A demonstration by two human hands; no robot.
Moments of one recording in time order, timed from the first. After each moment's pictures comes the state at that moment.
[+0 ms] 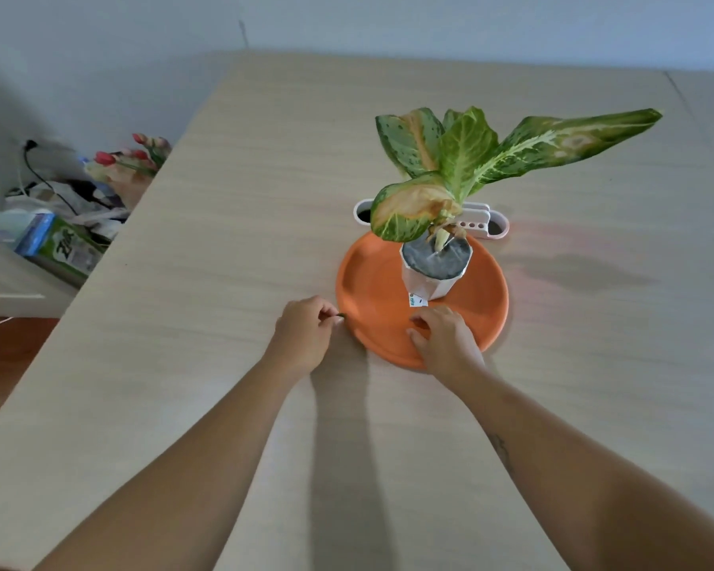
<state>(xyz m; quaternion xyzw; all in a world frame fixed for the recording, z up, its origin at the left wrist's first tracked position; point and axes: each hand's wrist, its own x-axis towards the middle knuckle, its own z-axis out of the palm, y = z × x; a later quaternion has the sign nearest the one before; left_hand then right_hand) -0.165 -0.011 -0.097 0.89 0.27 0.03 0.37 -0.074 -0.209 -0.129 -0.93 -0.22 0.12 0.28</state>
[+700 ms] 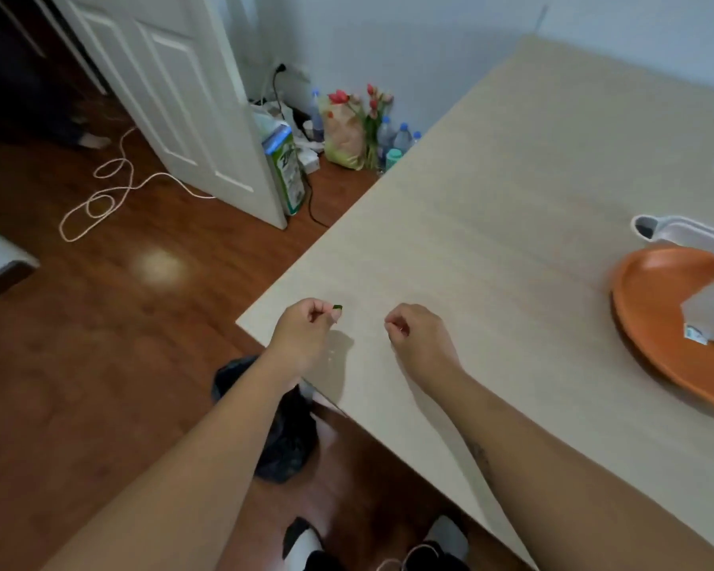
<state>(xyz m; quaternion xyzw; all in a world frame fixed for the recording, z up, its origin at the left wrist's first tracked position) -0.493 0.159 -0.095 0.63 0.52 0.15 0.56 -0.348 0.051 -0.118 -0.82 -0.42 0.23 0.31</state>
